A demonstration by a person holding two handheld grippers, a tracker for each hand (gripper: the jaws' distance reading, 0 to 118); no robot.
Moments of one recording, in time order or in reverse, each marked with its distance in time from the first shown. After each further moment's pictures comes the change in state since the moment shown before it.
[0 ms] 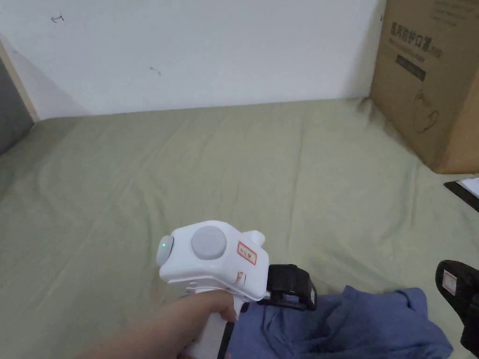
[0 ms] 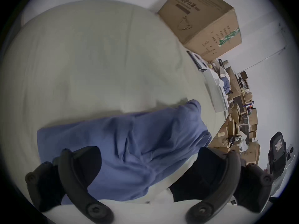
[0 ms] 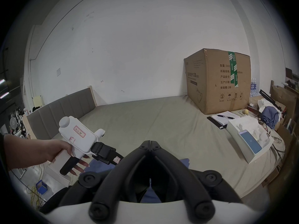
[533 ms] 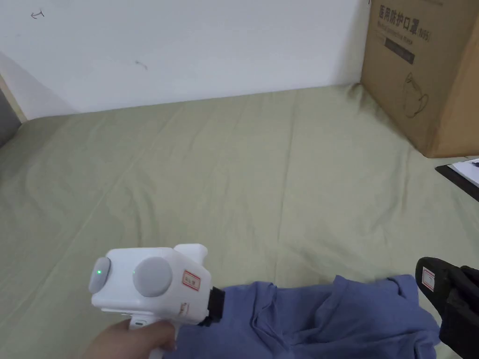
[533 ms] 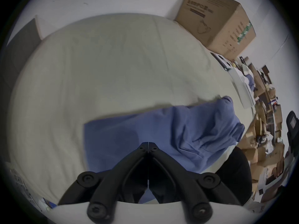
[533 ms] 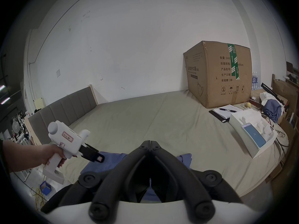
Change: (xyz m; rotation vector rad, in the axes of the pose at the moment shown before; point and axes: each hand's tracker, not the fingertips) left arm -0.030 -0.033 0.024 0.022 0.233 -0.039; right arm 0.006 -0.010 -0.009 -0.036 0.022 -0.033
